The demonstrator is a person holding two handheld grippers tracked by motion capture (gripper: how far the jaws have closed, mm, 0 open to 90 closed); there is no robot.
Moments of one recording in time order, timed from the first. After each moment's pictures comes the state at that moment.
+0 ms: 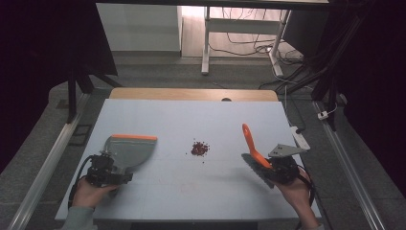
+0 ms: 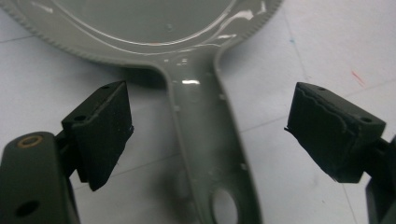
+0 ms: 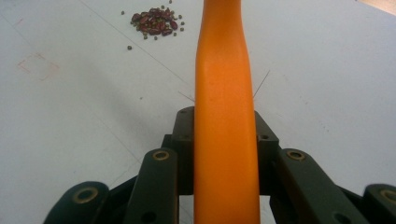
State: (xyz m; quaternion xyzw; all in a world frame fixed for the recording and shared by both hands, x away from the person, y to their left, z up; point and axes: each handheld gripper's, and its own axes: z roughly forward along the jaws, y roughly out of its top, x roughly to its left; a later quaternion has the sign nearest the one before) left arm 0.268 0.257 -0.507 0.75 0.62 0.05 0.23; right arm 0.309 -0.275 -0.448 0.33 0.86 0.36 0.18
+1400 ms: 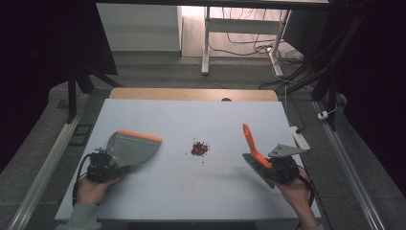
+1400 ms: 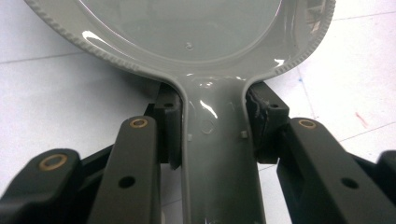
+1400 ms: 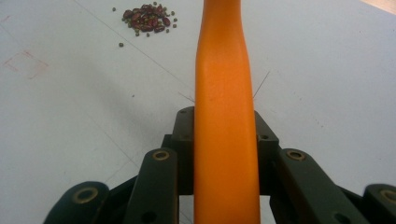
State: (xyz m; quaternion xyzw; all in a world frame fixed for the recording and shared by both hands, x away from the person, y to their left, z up) left arm 0.276 0.265 -0.515 0.72 0.62 0.07 0.29; right arm 0.309 -0.276 -0.451 0.33 0.86 0.35 0.19
